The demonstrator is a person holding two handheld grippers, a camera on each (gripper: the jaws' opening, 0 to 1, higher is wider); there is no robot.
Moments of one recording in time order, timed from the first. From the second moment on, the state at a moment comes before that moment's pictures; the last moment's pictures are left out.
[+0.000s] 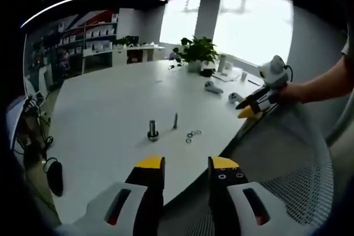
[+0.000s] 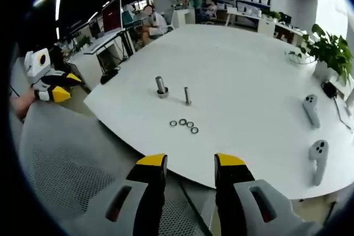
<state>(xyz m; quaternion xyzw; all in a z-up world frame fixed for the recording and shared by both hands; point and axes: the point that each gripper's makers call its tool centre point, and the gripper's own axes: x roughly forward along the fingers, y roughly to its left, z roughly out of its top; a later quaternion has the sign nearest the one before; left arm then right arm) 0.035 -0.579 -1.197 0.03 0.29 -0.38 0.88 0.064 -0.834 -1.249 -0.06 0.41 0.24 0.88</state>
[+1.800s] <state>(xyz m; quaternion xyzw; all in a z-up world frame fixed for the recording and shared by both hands) 0.029 -0.577 -1.198 0.03 0.29 -0.38 0.88 0.108 -0.804 -1.251 -0.13 0.43 0.29 0.85</state>
